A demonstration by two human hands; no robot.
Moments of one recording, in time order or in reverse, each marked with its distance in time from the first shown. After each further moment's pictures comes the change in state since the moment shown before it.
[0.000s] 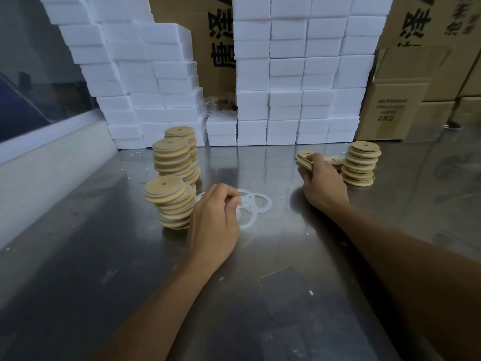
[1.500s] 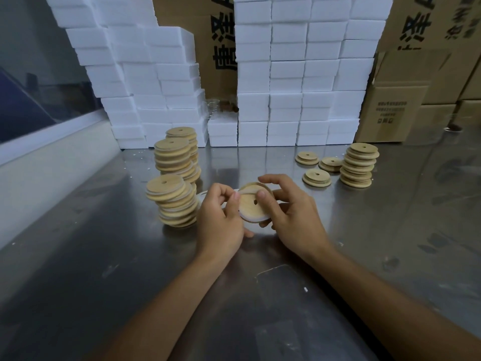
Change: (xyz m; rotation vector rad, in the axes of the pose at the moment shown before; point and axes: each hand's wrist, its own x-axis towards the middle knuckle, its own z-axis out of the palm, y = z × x) left_hand -0.007 0.020 0.014 -0.465 0.050 -0.435; right_hand -0.098 -0.071 -0.024 0.737 -0.164 -0.196
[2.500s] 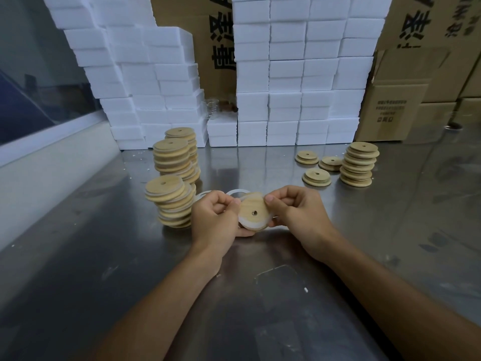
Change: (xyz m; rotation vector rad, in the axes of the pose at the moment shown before) left_hand 0.007 0.000 -0.001 -0.220 0.017 -0.262; right_hand 0.007 -0.005 -0.007 0.387 0.026 0.386
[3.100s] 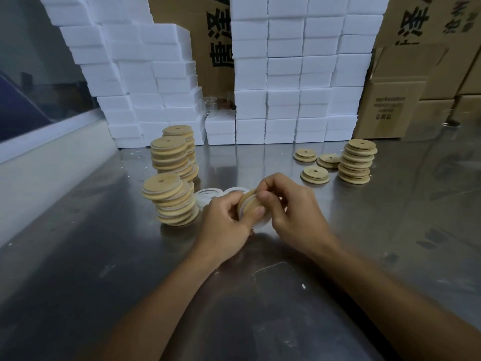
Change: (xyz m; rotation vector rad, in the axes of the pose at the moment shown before) left_hand 0.000 -0.008 -0.004 0.310 -0.328 0.308; right_hand -0.004 -0.002 -0.002 -0.547 -0.065 -0.559
